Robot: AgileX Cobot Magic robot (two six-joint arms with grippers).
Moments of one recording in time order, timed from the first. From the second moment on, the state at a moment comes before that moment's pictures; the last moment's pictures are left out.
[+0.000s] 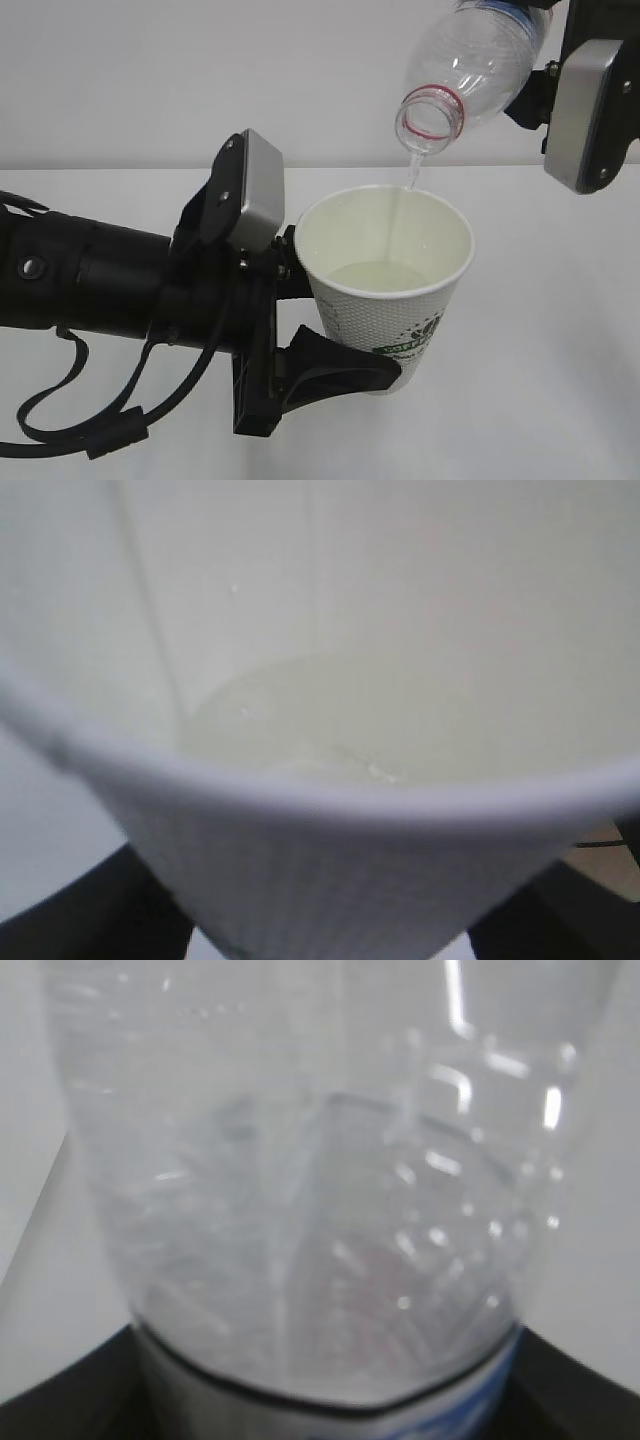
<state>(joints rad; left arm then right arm) -0.65 1.64 -0.76 1.30 -0.79 -0.84 0.08 1.41 -0.88 -1.22 -0.80 -0.63</state>
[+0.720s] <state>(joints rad) -0.65 1.64 -0.76 1.30 -0.79 -0.84 0.08 1.41 -0.88 -1.22 -0.77 -0.63</state>
